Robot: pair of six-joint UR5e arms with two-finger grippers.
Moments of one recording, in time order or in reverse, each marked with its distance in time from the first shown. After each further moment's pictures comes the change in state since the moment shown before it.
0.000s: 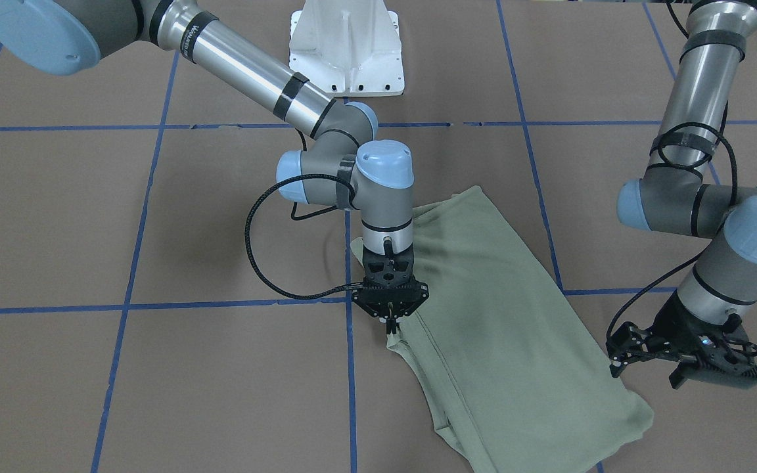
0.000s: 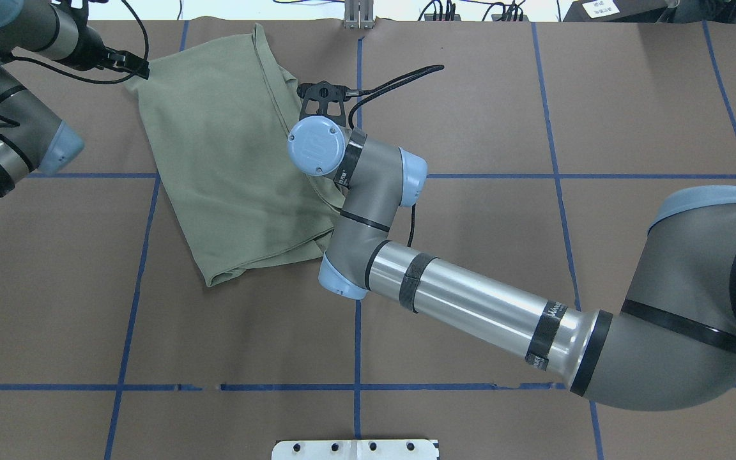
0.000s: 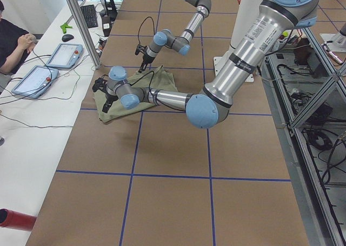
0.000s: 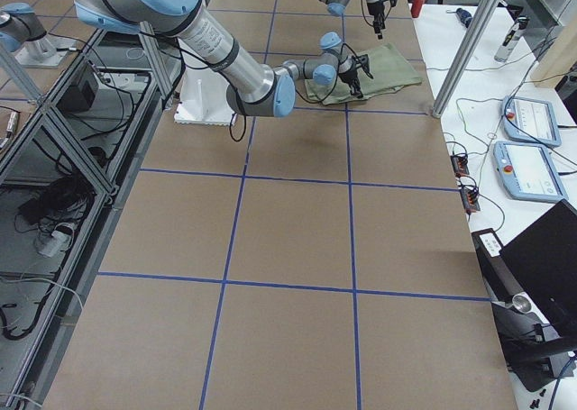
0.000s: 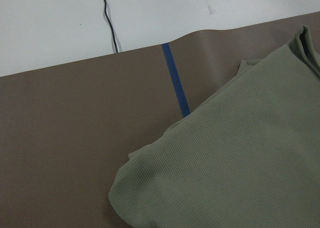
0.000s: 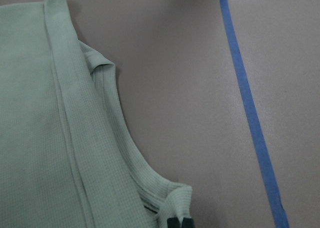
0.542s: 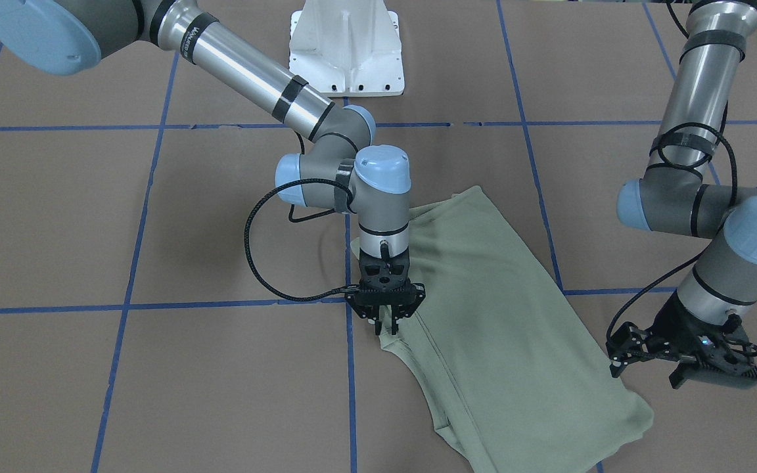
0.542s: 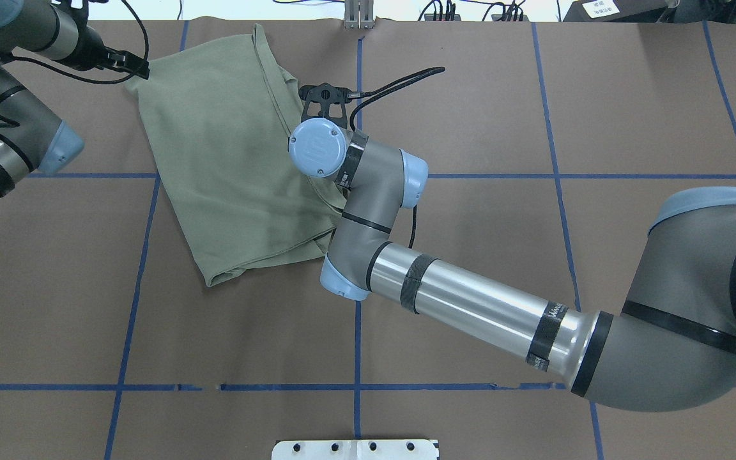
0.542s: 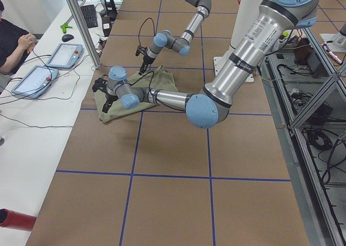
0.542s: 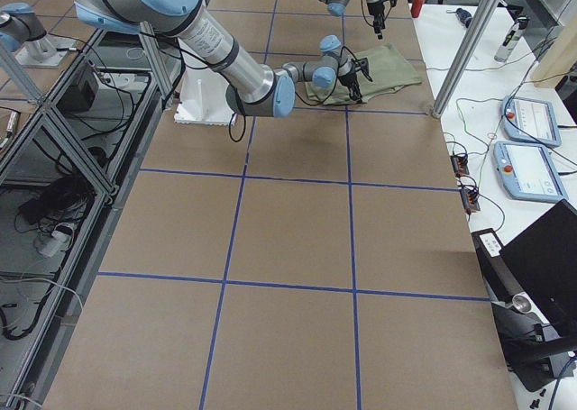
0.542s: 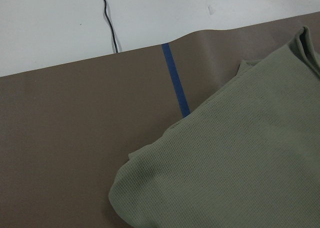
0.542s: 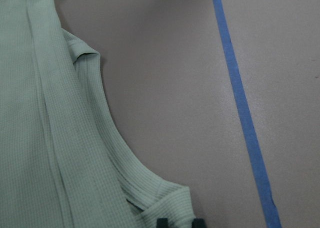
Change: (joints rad) left arm 0.000 -0.002 0.001 0.004 0.000 0.001; right arm -0.001 0.015 -0.057 0.003 -0.003 0.001
